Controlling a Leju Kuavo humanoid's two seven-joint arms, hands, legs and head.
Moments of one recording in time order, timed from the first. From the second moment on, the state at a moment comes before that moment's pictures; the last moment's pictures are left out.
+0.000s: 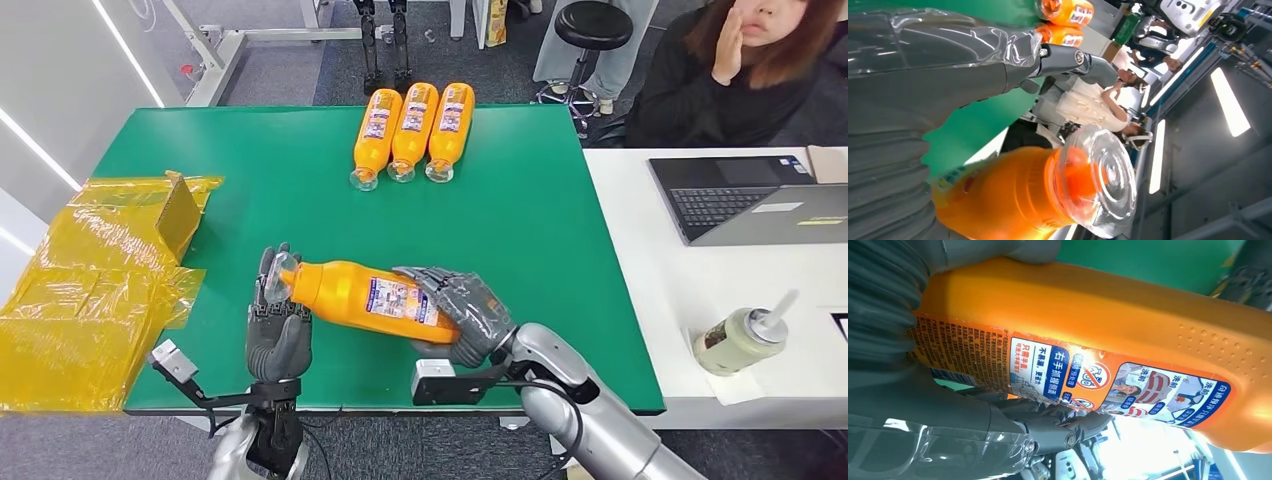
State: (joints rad) left arm -0.10 -0.25 -0.19 -0.97 0.31 -0.38 -0.57; right arm -0.45 -0.21 0.76 -1.31 0.70 -0.06 -0.30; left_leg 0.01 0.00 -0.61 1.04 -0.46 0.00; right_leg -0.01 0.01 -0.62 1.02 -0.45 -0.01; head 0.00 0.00
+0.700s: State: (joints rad) left arm -0.07 -0.24 -0.24 -1.10 0.45 -0.41 -0.49; right arm -0.43 -0.07 0.80 -1.23 0.68 -0.05 -0.32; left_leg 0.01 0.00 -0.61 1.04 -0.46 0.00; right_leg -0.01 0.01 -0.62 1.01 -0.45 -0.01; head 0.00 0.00
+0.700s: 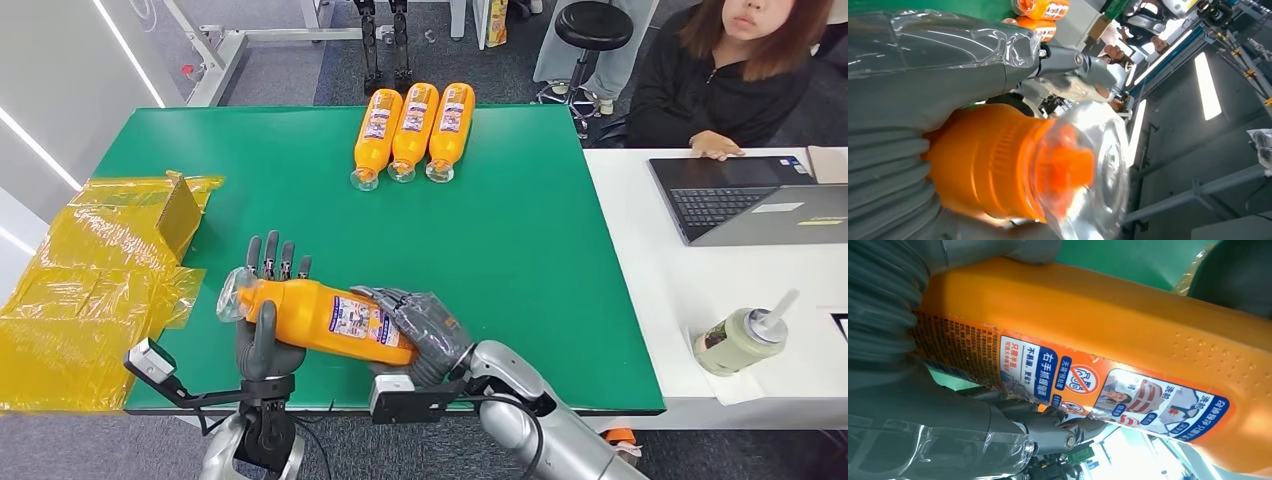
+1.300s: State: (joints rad) left arm -0.06 -0.24 -0.24 -1.13 0.46 -0.38 -0.49; right arm -0.44 -0.04 0.81 -1.23 0.66 -0.04 -0.33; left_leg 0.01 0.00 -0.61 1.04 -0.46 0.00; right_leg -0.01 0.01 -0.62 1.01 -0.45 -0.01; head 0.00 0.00
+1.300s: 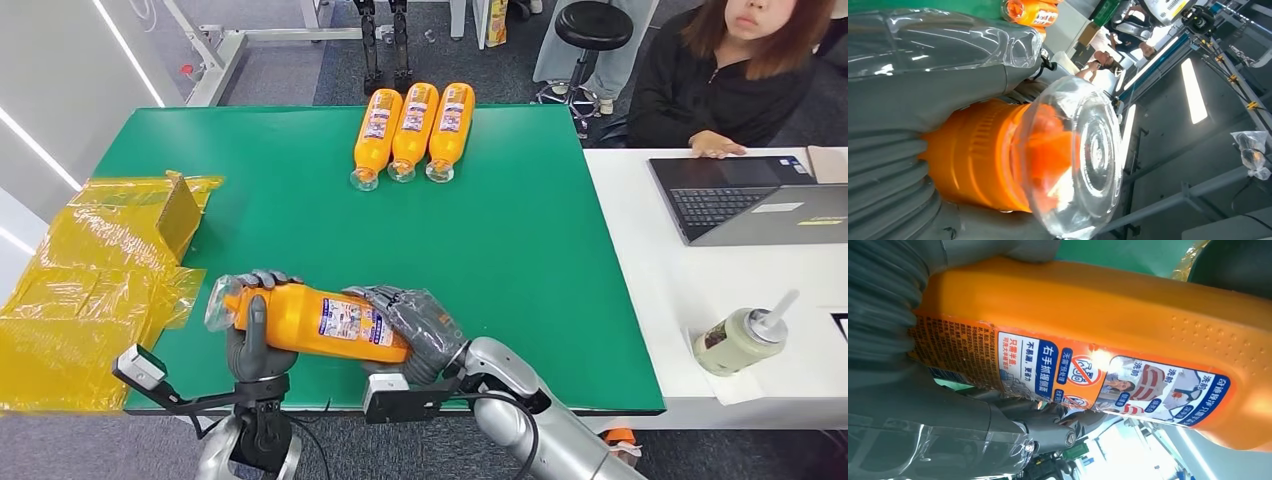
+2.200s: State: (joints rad) left arm -0.03 -0.23 -0.24 -1.17 0.46 -0.33 -0.49; right arm -0.42 -0.02 0.82 -1.29 0.65 -0.11 -0.35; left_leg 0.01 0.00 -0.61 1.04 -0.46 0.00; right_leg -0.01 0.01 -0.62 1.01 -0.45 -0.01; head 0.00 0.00
